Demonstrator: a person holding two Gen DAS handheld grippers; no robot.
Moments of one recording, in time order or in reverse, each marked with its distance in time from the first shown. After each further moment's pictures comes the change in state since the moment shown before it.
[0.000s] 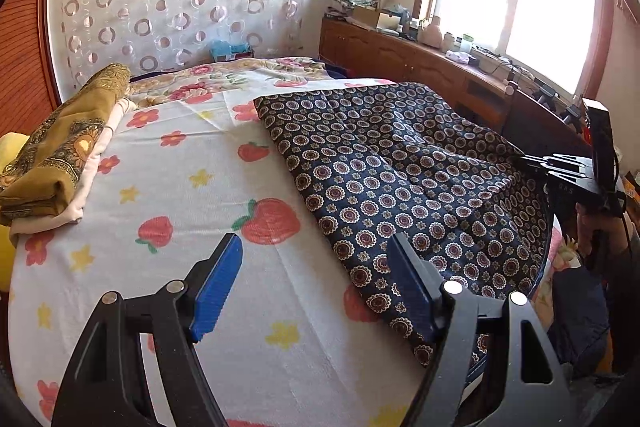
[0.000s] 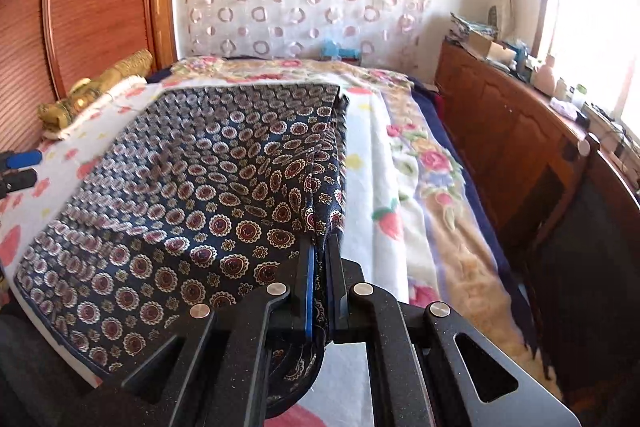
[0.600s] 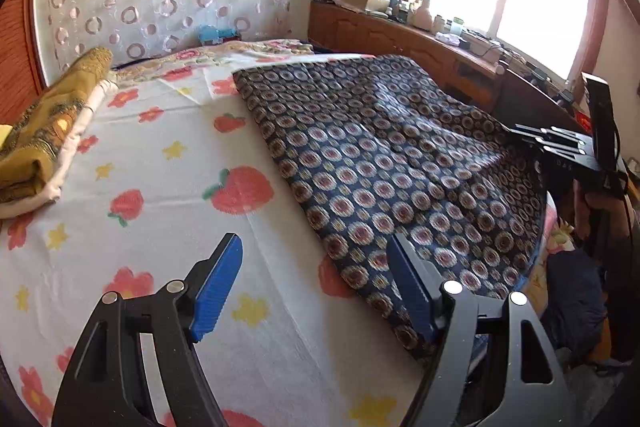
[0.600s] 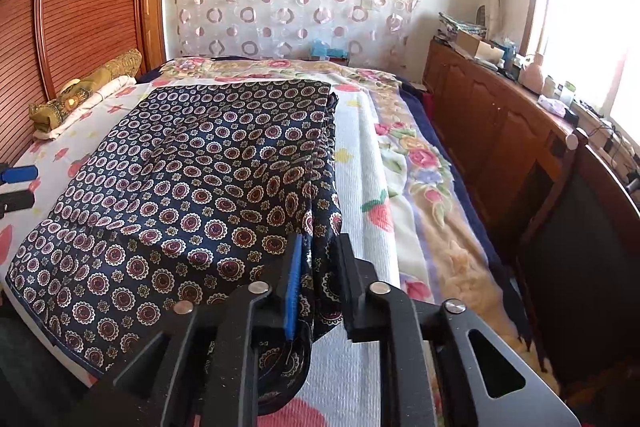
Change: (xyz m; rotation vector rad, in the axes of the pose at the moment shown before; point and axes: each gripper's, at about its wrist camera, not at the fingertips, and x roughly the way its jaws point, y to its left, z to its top) left arm 0.008 -0.016 -0.018 0.015 0.065 -0.051; right arm -0.005 0.001 0.012 0.008 -0.006 -0.043
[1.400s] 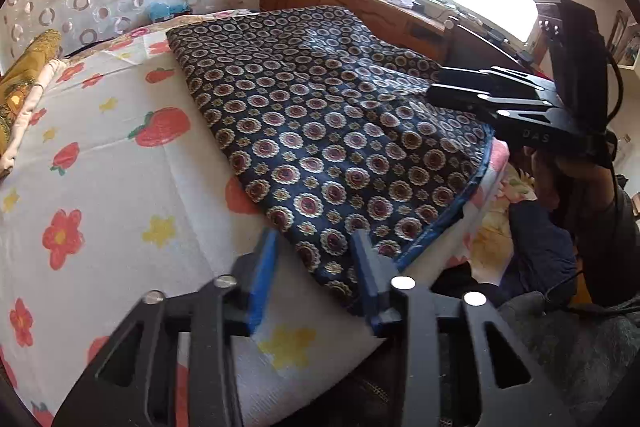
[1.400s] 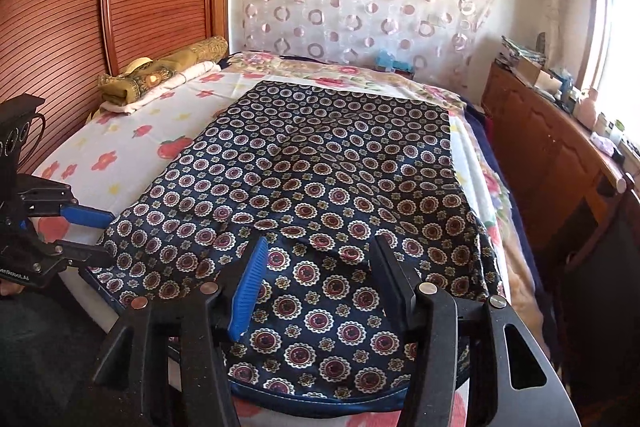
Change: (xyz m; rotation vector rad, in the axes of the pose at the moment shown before) left arm -0.005 -0.036 -0.035 0.068 0.116 -0.155; right arm -0.021 0.073 -0.006 -0.122 -0.021 0.178
